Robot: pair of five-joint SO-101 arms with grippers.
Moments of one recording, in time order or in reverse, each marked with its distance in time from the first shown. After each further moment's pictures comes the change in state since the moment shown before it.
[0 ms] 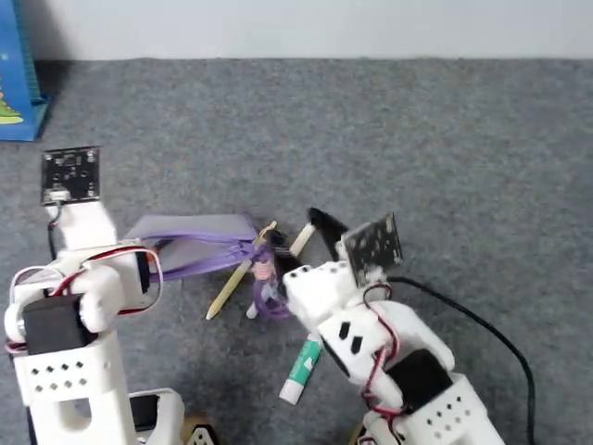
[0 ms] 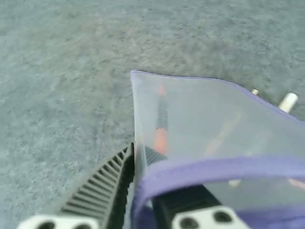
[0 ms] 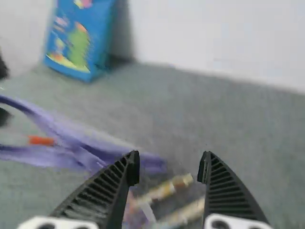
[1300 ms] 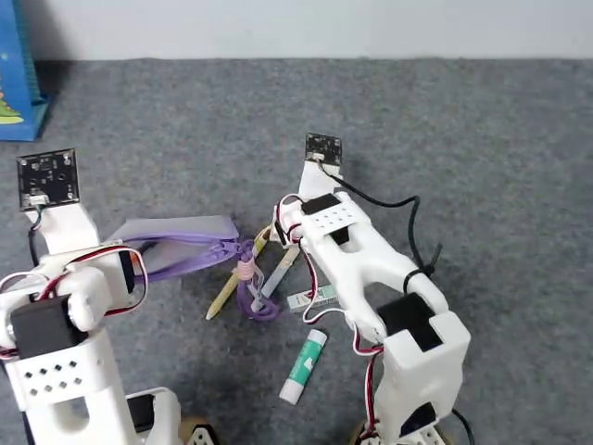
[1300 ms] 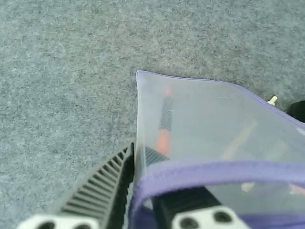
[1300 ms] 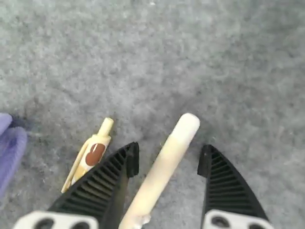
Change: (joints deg) left arm -4.0 0.0 0.0 0.0 -1.4; right arm 8.1 92.6 -50.3 4.4 -22.6
